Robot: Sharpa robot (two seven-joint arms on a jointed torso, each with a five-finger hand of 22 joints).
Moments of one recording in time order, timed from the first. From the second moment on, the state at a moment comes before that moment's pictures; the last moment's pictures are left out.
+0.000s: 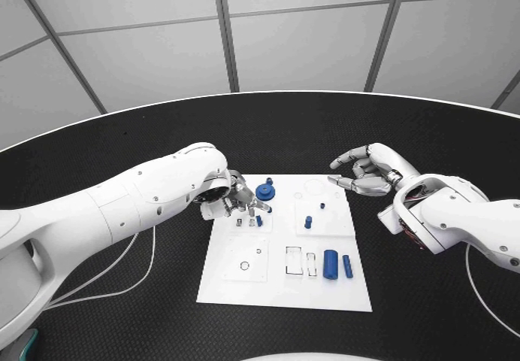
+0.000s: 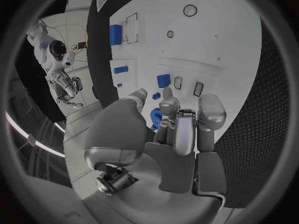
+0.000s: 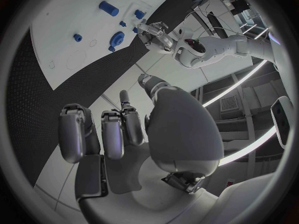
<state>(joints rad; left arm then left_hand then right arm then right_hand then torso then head) 1.28 -0.38 -0.04 1.04 -0.80 0.30 -0.69 1.11 -0.09 0.17 0.29 0.14 0.81 0.09 0.73 0.62 1.22 0.01 1.17 1.00 1.47 -0.05 1.51 1.31 0.12 1.31 0.05 1.34 1.02 1.22 -1.07 -0.07 1.73 -0.96 -0.60 -0.05 1.30 -0.22 0.39 0.20 0.33 0.87 0.16 0.26 0.36 1.46 0.08 1.44 1.31 1.47 0.00 1.56 1.31 0.03 1.47 0.10 1.45 1.31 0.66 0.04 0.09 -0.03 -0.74</state>
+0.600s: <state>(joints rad) 1.28 -0.37 -0.05 1.03 -0.80 0.32 -0.70 1.12 -0.08 0.17 0.29 0.14 0.81 0.08 0.73 0.63 1.22 0.01 1.17 1.00 1.47 -0.05 1.51 1.31 0.12 1.31 0.05 1.34 1.03 1.22 -1.06 -0.07 1.73 -0.96 -0.60 -0.05 1.30 -0.22 0.39 0.20 0.33 0.87 0.16 0.26 0.36 1.46 0.08 1.44 1.31 1.47 0.00 1.56 1.31 0.03 1.47 0.10 1.45 1.31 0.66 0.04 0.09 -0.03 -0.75</state>
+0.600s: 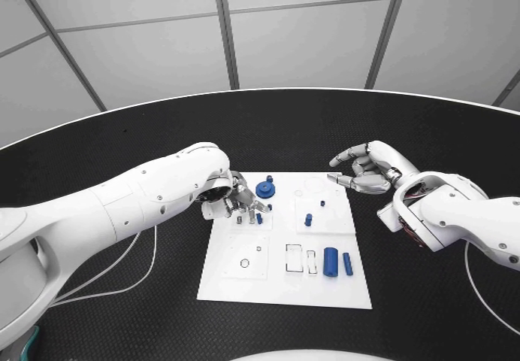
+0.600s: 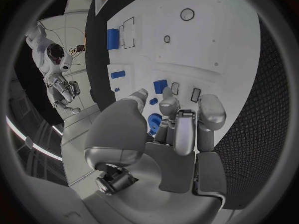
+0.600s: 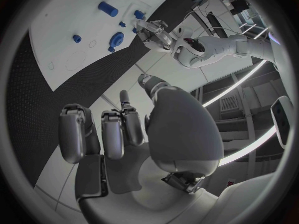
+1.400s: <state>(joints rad) 1.27 -0.36 -0.05 1.02 -0.81 0.34 -0.70 1.17 -0.07 0.17 0.29 0.14 0.81 0.08 0.74 0.64 1.22 0.01 1.17 0.99 1.47 -0.05 1.51 1.31 0.11 1.31 0.05 1.35 1.03 1.22 -1.06 -0.07 1.72 -0.96 -0.59 -0.05 1.30 -0.22 0.39 0.20 0.33 0.87 0.16 0.26 0.36 1.46 0.08 1.44 1.31 1.47 0.00 1.56 1.31 0.03 1.47 0.10 1.45 1.31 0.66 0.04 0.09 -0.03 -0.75</state>
